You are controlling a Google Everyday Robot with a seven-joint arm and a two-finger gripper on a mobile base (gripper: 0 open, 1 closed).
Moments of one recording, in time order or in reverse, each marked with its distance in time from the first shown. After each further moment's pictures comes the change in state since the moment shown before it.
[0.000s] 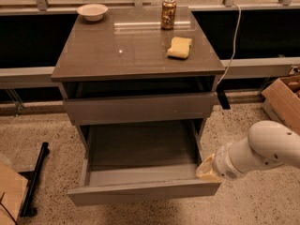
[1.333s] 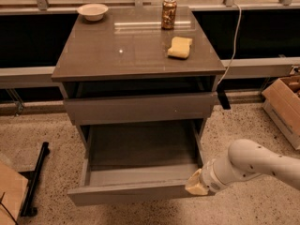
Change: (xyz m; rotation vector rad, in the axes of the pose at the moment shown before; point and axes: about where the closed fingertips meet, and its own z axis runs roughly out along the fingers) arm 0.034 0.005 0.098 -0.102 -0.020 0.057
